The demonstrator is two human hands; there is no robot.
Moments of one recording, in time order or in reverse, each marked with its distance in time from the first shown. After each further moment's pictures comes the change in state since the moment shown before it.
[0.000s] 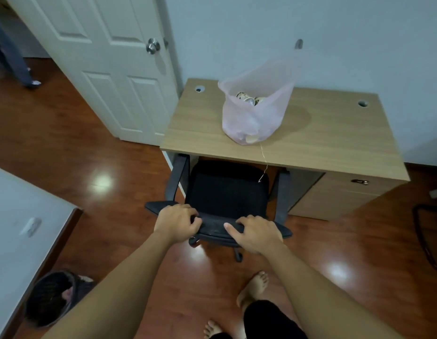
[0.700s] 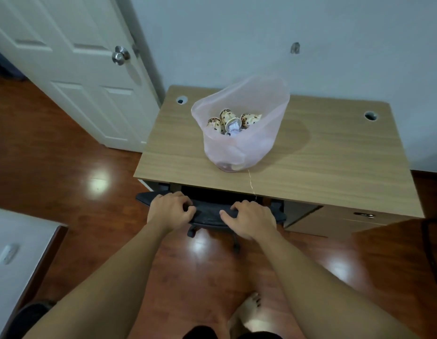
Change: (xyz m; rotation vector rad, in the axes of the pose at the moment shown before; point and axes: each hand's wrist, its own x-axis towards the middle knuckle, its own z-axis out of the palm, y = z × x) left_hand 0.235 0.014 -0.024 -0.028 -0.008 -0.098; right_hand 0.200 0.088 -0.112 0.029 0.018 -0.002
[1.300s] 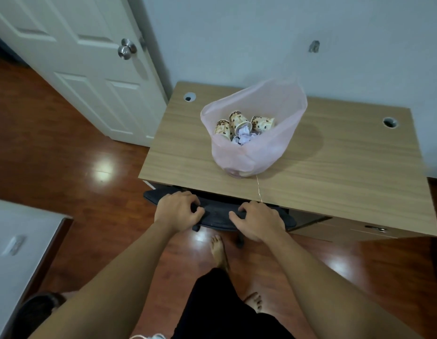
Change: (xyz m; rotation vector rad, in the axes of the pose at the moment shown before) left_hand 0.033 -0.005 -0.011 -0.048 -0.041 -0.003; right_hand 0.040 0.000 -0.021 0.136 -0.084 0.068
